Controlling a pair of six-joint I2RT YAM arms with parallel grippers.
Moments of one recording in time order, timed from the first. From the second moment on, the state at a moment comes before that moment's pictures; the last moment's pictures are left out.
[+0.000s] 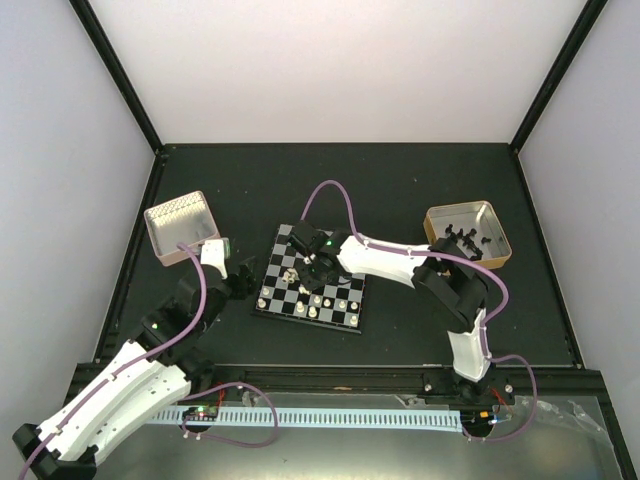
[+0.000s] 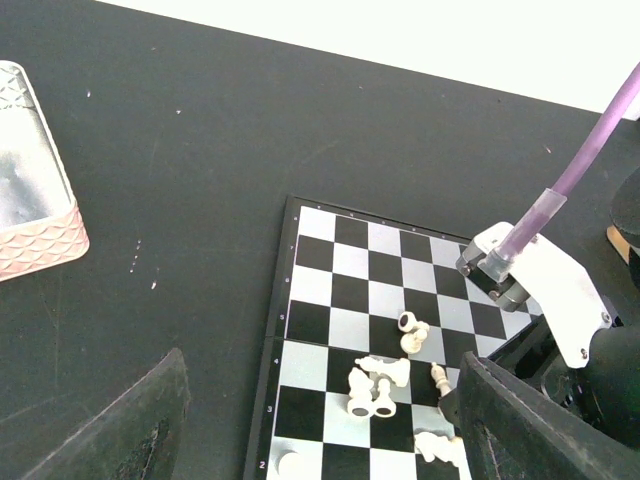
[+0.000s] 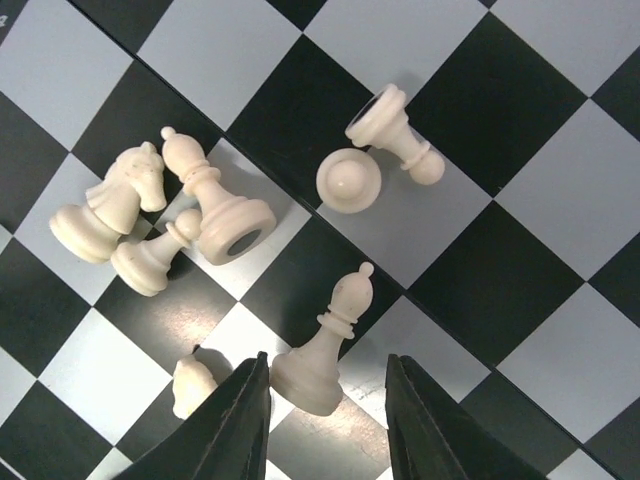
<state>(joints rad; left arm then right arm) -0.64 0.51 0.52 -0.48 -0.35 -0.53 0.96 1.98 1.42 -0.67 0.03 0.42</state>
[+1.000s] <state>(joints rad) -0.64 0.53 0.51 -0.44 -0.23 -0.58 0.96 1.82 1.19 -0.45 0.09 0.34</state>
